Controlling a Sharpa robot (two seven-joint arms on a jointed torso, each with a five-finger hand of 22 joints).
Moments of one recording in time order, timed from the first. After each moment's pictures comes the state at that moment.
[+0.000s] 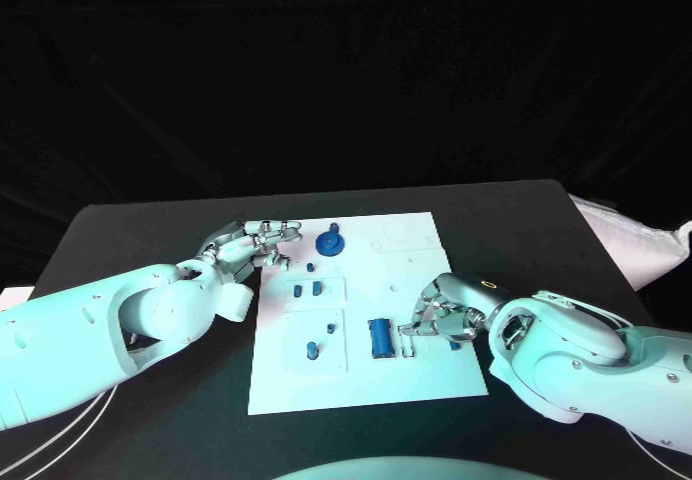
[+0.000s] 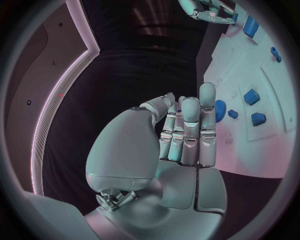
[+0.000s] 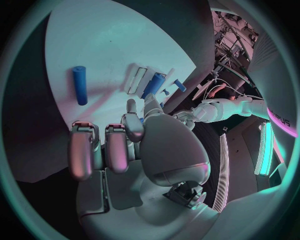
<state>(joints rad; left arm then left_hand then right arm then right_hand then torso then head) 1.11 -0.88 -0.03 1.56 0.07 -0.23 0.27 1.37 -0.12 0.46 -0.01 0.12 1.05 0.17 0.12 0.08 1.13 0.10 0.23 0.09 1.24 0.01 1.07 0.56 0.16 1.24 0.11 0.54 1.01 1.04 -1.10 -0.07 2.01 -1.48 -0.37 -0.56 1.35 0.04 -0.15 0.18 0.19 1.03 0.07 0.37 0.24 1.39 -0.01 1.12 1.20 1.47 -0.08 1.42 1.31 0.06 1.43 0.03 1.45 1.31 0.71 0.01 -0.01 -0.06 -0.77</state>
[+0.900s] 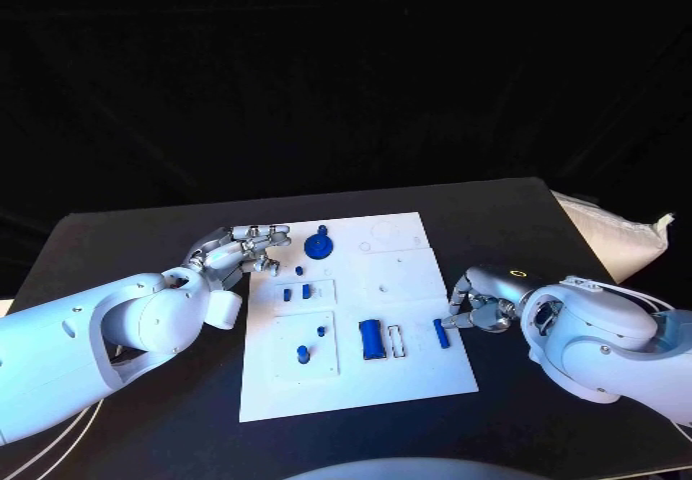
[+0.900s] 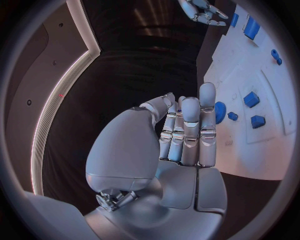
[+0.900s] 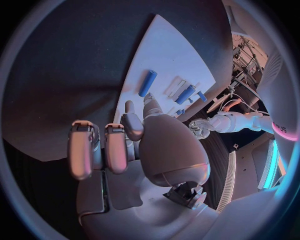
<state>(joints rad) 1.11 -0.88 -0.03 1.57 0.06 -0.23 0.27 1.37 -0.12 0.46 -0.01 0.12 1.05 0.17 0.12 0.08 1.13 0.10 0.23 0.09 1.24 0.01 1.07 0.56 0.16 1.24 0.11 0.54 1.01 1.07 -1.23 -0.08 1.99 -1.58 -0.24 -0.58 1.37 0.05 -0.16 0.18 0.21 1.02 0.09 0.32 0.21 1.38 0.00 1.09 1.19 1.47 -0.07 1.43 1.31 0.06 1.42 0.05 1.45 1.31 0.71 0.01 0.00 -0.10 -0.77</state>
